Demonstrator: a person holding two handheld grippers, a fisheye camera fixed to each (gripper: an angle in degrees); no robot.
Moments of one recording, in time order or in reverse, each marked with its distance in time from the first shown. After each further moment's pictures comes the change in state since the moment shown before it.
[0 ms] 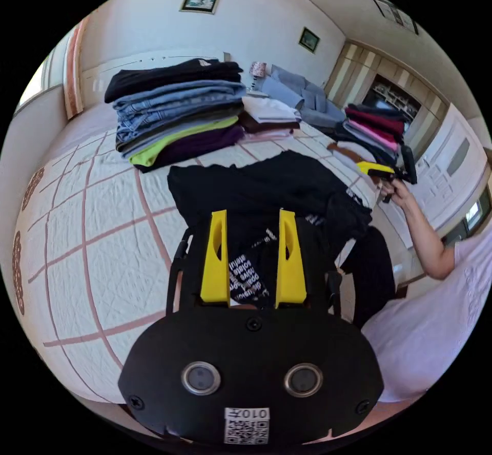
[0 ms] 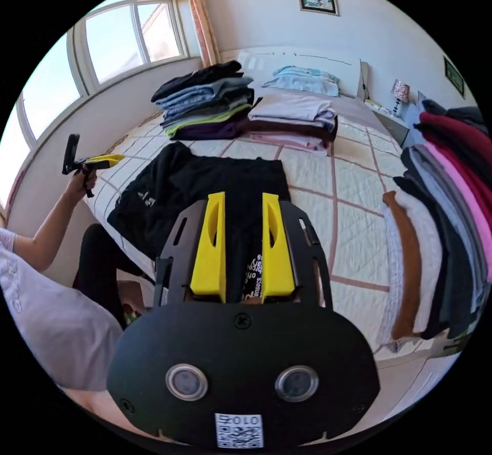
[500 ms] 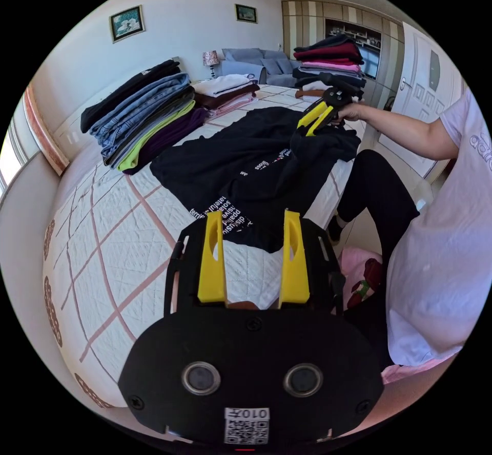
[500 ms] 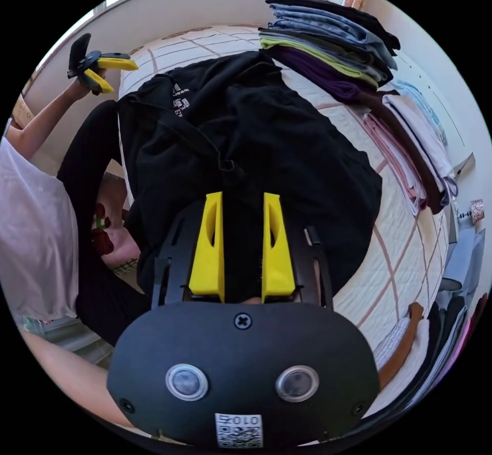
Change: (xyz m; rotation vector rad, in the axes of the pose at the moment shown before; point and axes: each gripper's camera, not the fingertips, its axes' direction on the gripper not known) left arm 0.090 0.067 -0.005 -0.080 -0.116 0.323; right arm -0.075 -0.001 0.158 -0.324 -0.037 -0.558
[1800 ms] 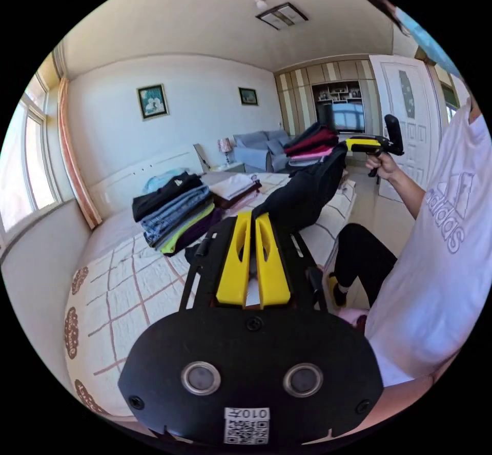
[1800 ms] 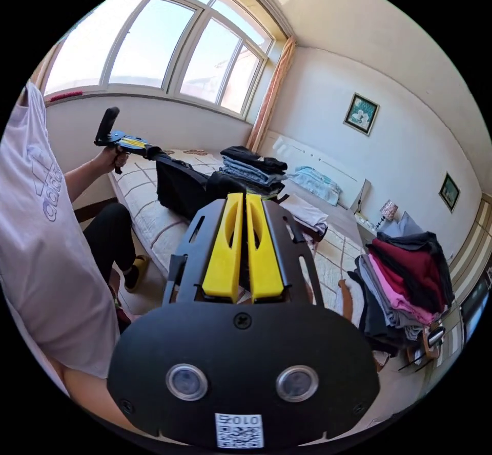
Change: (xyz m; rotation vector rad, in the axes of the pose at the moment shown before) left arm 0.056 0.018 -0.302 0.492 -0.158 0.038; right arm -0.299 0.217 -0.160 0.720 0.475 0.161
